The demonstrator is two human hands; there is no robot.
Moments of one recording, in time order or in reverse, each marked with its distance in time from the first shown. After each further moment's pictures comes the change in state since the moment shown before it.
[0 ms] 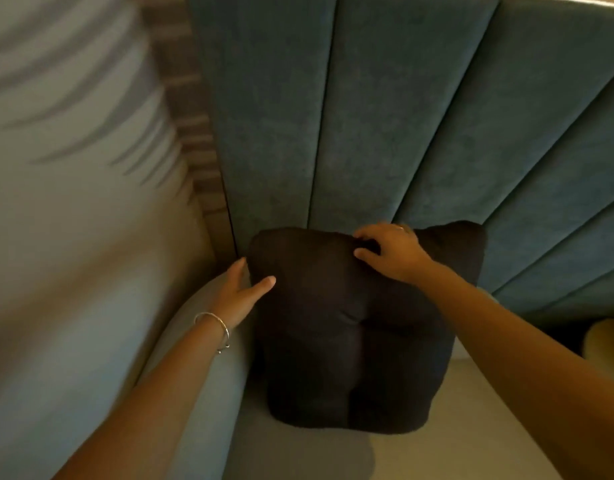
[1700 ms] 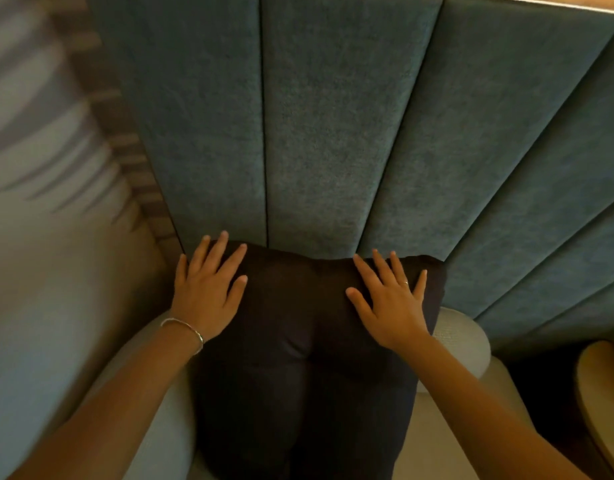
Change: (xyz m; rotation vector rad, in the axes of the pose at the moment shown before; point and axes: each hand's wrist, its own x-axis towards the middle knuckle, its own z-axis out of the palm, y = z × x) left_hand 0.073 0.014 0.048 1.132 0.241 0.561; right_hand -0.029 0.069 0.039 -0.194 0.215 0.168
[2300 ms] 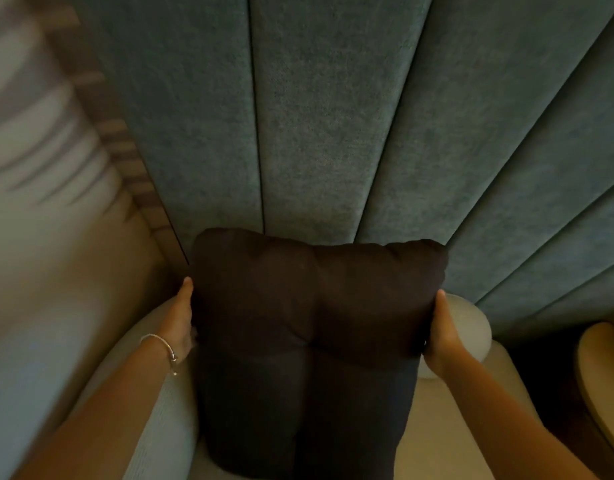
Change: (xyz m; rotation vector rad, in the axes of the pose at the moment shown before) left_hand -0.026 -0.002 0.010 -1.448 -0.245 -1.026; right_hand -0.037 0.058 0.028 1.469 -0.130 1.126
